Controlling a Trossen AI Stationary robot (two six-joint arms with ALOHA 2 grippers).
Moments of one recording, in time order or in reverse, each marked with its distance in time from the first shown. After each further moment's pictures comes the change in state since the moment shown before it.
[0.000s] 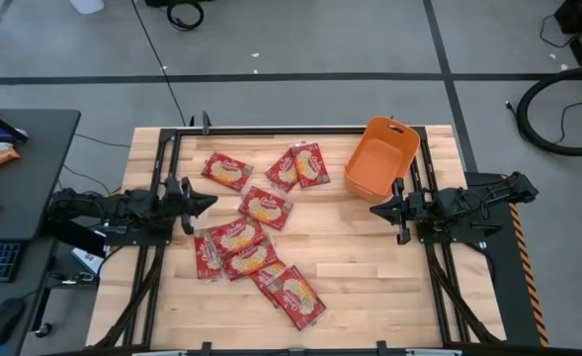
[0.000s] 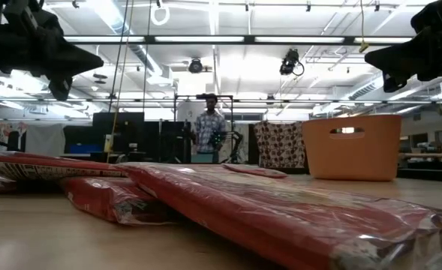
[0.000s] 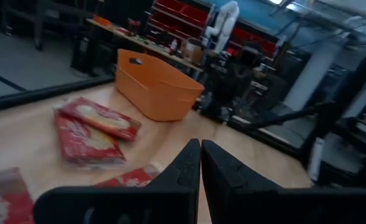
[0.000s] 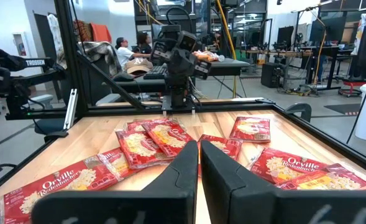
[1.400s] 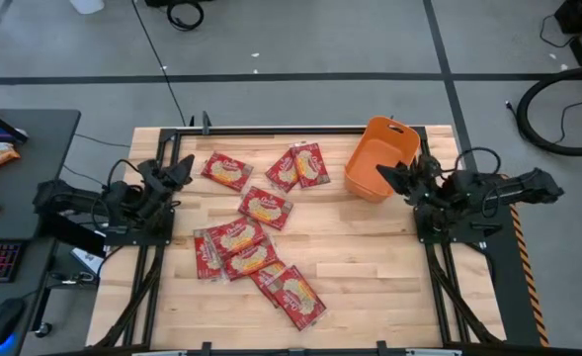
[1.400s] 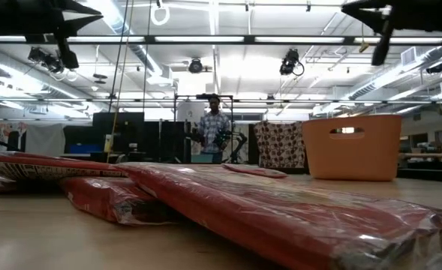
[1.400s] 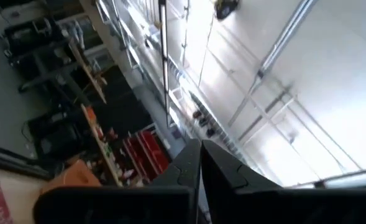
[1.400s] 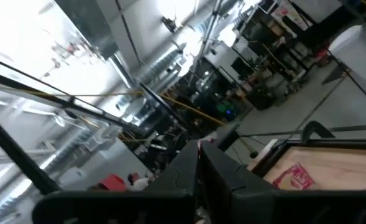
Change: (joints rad) left arm 0.000 0.298 0.000 0.951 -0.374 -0.342; right arm -0.155 0.383 0.226 0.485 0.150 0.629
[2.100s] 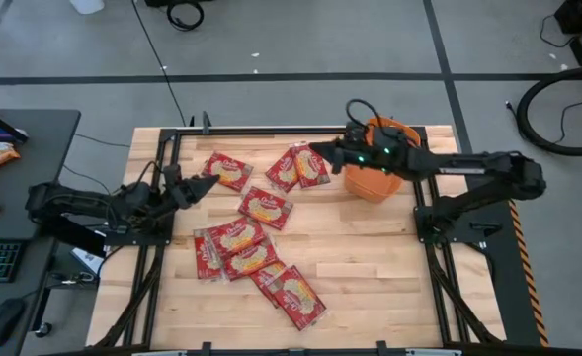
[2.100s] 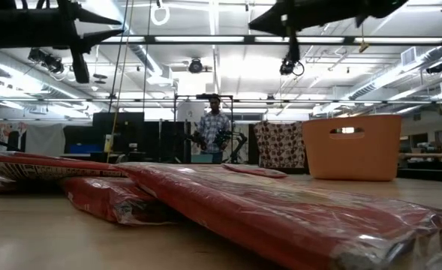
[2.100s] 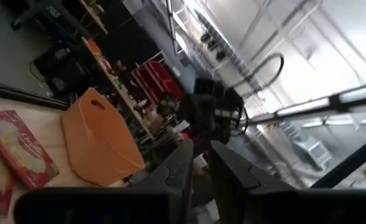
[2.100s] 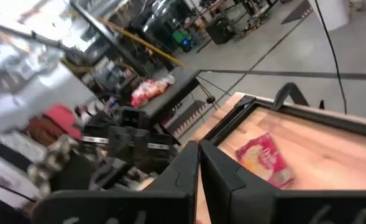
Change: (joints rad) left arm 0.097 0.115 0.034 -0.267 0.356 -0.121; right arm -0.398 0.812 0.639 -0.236 -0.469 0.036
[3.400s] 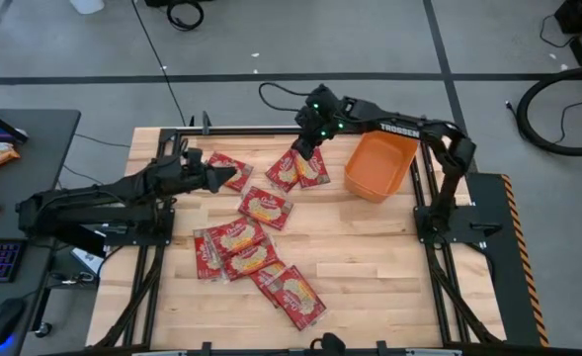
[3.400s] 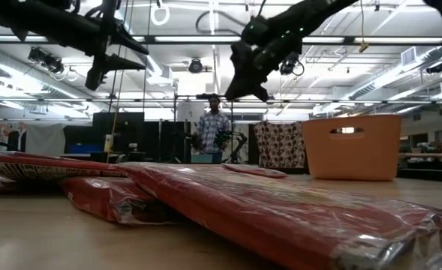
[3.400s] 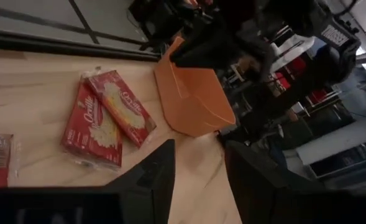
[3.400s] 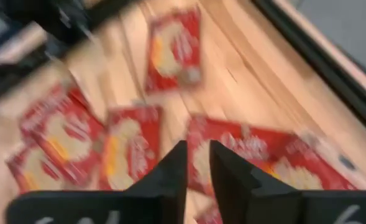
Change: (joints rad) left arm 0.354 0.264 0.332 -0.584 0.336 -0.026; right arm -0.260 0.592 0.687 -0.887 -0.378 -0.530
